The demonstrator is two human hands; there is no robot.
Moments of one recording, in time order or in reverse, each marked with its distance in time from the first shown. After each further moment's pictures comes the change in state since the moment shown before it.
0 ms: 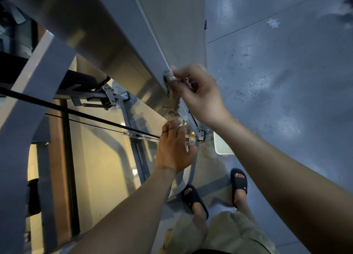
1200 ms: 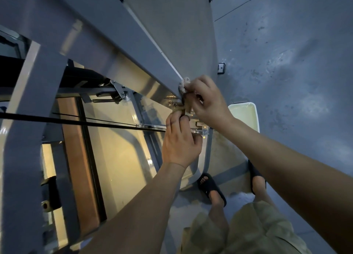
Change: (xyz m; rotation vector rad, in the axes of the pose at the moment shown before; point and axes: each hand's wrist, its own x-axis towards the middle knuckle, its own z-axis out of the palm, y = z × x) left_hand 0.003 0.003 0.010 0.144 0.107 -0.011; right_hand -0.042 0.088 0.003 -0.280 -0.107 -0.032
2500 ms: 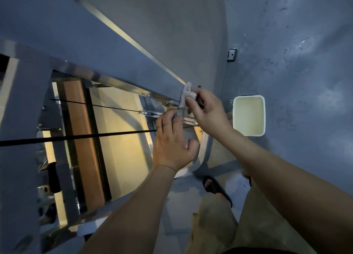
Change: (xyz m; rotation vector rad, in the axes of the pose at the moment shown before) left_hand 0.009 0.008 -0.003 0.060 -0.059 -0.069; right_hand -0.023 0.044 0.014 0.207 -0.089 0.402
